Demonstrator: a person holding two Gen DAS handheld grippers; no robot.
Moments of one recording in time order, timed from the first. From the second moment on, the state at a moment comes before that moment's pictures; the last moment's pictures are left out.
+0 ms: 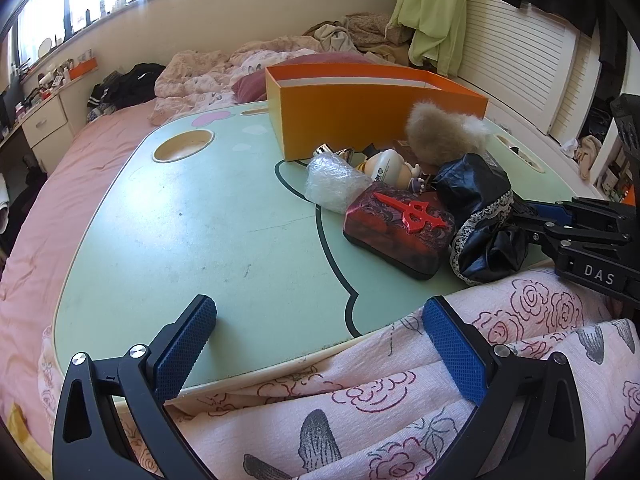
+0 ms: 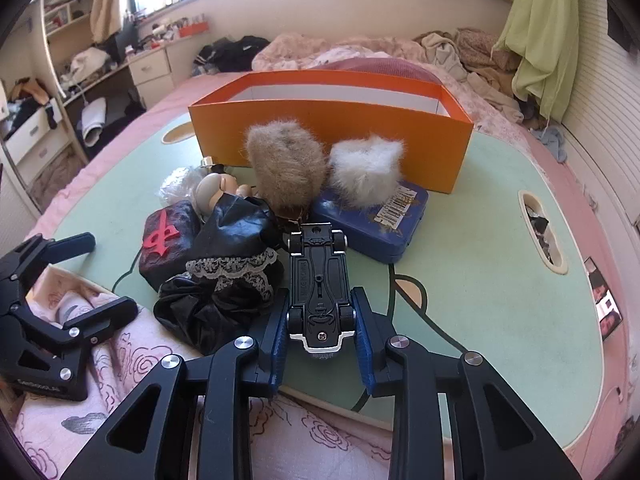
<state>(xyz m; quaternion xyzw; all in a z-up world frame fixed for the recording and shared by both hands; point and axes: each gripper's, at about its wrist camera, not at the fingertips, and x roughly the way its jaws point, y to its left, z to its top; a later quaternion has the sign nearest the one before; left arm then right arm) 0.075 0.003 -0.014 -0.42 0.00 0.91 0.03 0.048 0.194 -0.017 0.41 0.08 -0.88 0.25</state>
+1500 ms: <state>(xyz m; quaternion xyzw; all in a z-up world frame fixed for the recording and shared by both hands) 0.048 0.023 -0.009 -0.43 -0.04 0.90 0.03 0.057 0.243 0.010 0.35 -0.01 -0.90 0.26</state>
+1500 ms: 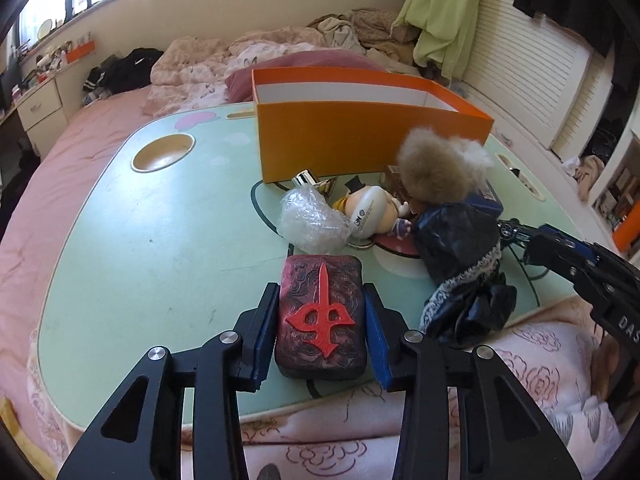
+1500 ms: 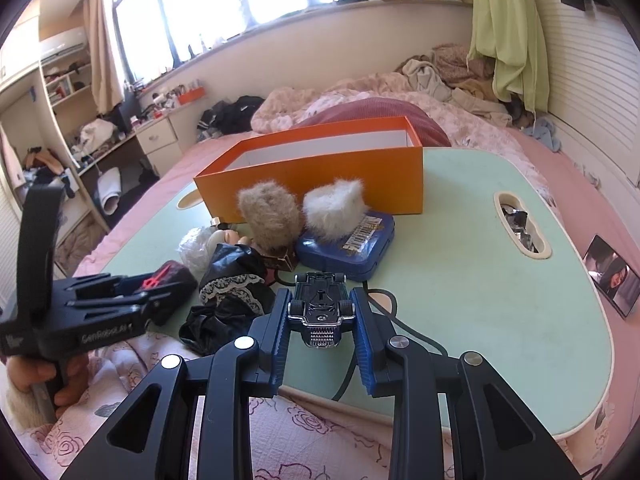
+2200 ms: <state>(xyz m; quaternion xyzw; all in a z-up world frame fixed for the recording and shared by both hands) 0.043 -0.006 0.064 -0.33 -0.07 0.94 0.03 0.049 0.265 0.063 0.29 -0.07 -0.91 0.30</state>
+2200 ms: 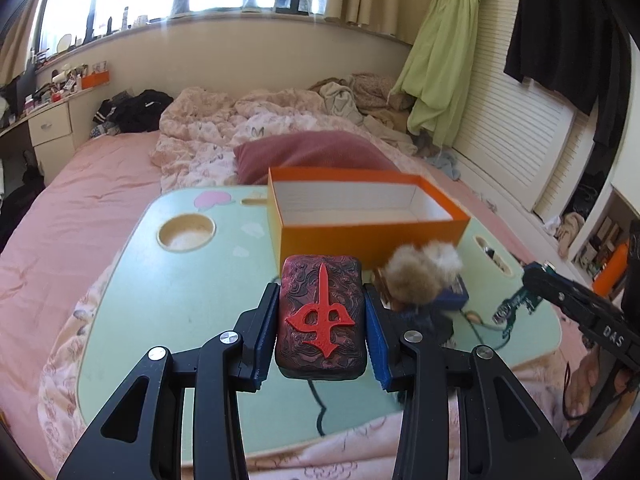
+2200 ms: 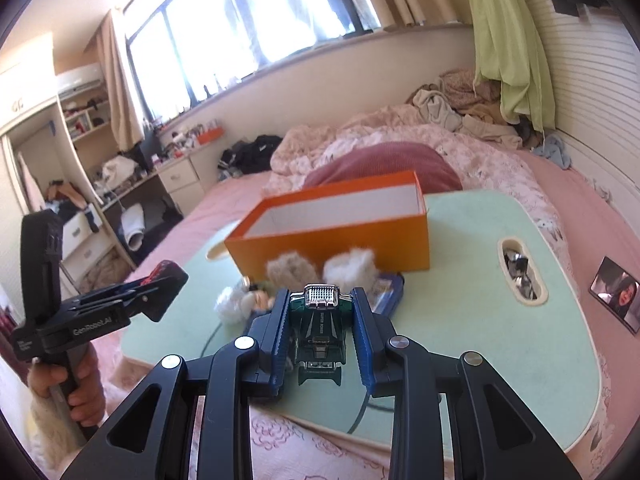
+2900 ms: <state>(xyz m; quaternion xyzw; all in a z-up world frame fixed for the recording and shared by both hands) -0.118 0.015 0.060 -0.37 -0.04 0.93 0.00 -0.120 0.216 0.071 0.35 -0.13 -0.90 0.21</state>
